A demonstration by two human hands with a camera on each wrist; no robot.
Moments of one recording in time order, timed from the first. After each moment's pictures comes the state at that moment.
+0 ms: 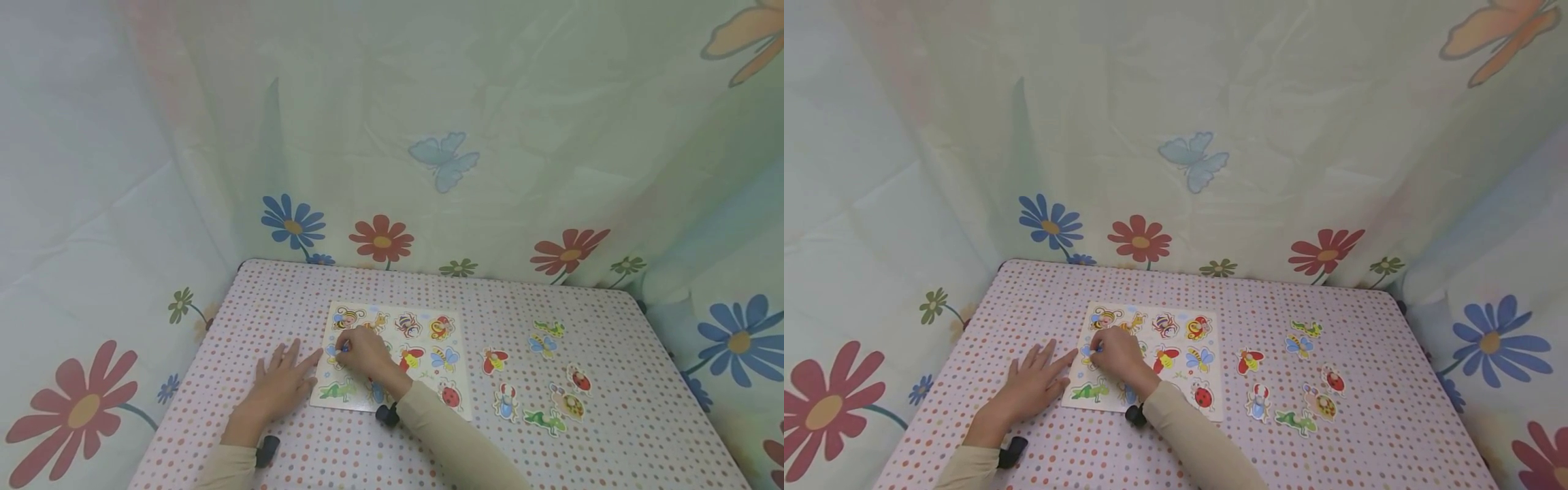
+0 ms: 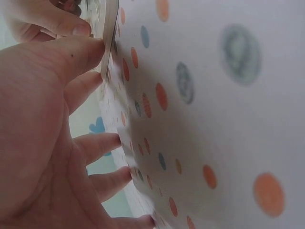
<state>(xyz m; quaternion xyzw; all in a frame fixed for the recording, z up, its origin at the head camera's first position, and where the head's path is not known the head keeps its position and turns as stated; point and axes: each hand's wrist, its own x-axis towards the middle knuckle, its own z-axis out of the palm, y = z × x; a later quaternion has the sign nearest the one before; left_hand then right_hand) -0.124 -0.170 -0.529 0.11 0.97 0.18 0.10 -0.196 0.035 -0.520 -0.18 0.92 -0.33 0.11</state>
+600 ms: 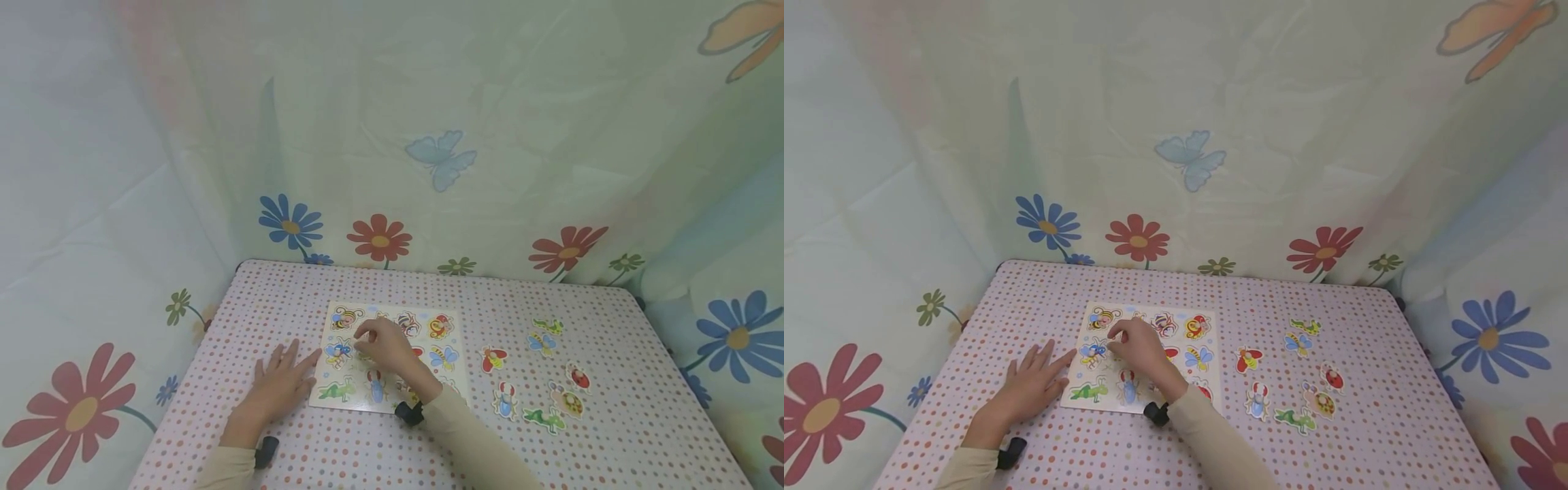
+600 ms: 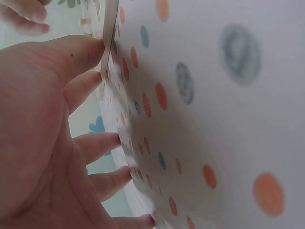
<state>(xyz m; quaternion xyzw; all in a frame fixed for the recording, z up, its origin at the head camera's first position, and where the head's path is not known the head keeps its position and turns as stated) -0.123 -0.168 -0.524 0.10 0.97 0.18 0.11 -0.188 0.080 -0.497 -0.19 0.90 -0.40 0.04</state>
